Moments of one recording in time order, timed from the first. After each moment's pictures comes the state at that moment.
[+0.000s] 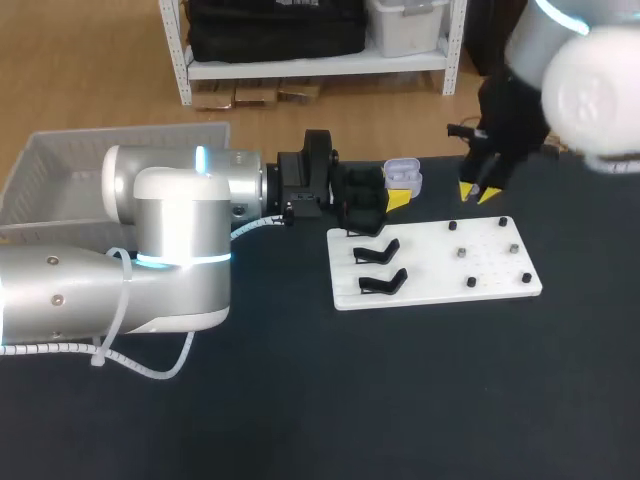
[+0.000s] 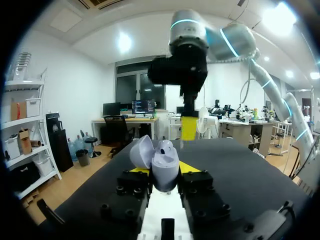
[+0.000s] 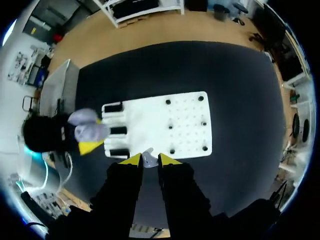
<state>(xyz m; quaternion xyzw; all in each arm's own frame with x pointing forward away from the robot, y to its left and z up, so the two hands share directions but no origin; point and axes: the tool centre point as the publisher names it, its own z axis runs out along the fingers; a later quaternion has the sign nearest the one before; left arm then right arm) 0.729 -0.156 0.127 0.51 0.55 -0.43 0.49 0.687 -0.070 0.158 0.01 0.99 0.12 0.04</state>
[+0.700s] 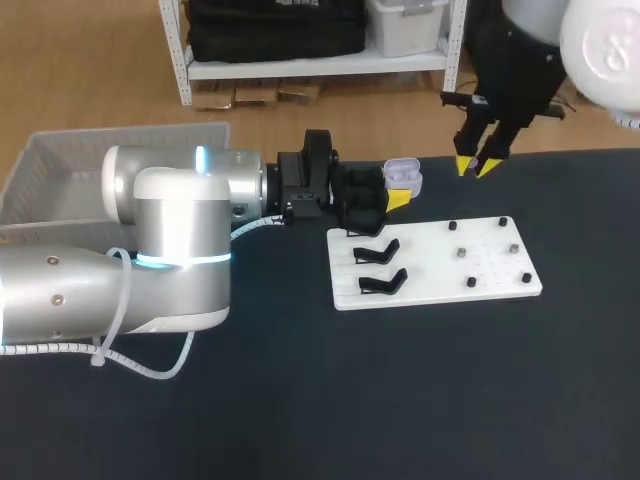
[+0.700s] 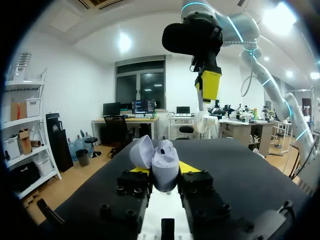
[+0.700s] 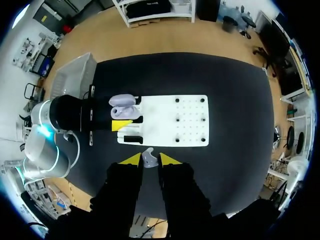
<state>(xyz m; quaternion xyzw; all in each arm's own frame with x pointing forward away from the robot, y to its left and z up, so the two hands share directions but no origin) 0.729 -0.156 0.127 0.51 0.55 -0.43 0.49 0.662 -0.054 0.218 -0.03 0.99 0.11 0.06</state>
